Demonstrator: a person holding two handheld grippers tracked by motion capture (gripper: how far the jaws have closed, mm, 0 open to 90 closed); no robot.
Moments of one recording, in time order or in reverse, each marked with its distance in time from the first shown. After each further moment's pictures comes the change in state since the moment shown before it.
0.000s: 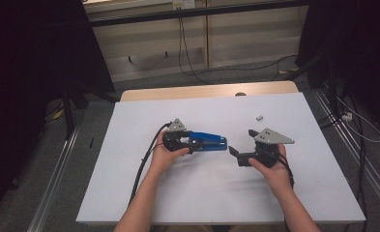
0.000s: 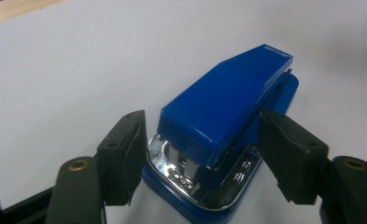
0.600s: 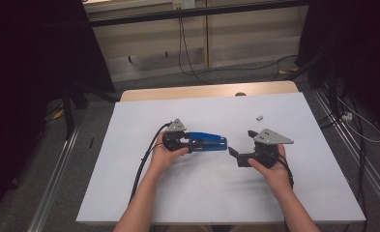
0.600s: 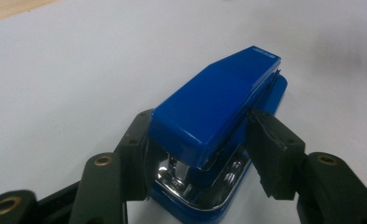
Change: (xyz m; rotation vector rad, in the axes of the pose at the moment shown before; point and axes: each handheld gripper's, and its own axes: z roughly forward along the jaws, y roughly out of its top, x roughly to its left) left arm 0.000 0.001 -0.001 0.000 -0.034 0.004; right arm 0.001 -0.001 0.001 0.007 0.003 -0.001
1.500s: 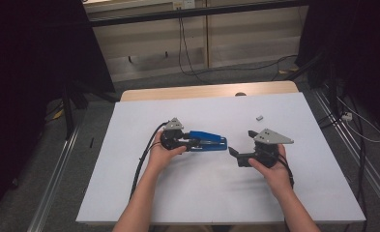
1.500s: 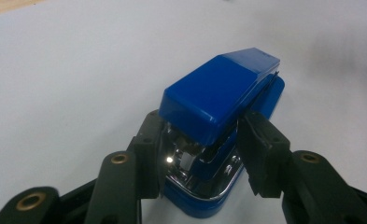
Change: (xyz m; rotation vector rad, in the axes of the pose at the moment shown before) left arm 0.003 0.002 -0.008 0.001 -0.008 -0.043; right arm -0.001 0.000 0.000 0.004 0.003 0.011
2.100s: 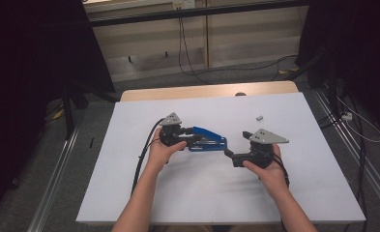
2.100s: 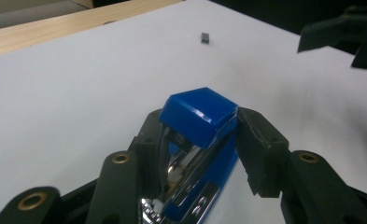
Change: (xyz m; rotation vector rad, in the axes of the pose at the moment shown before) left arm -0.008 0.021 -0.011 -0.114 -0.056 -0.044; right arm 0.011 0.002 0.008 -0.001 0.035 0.027
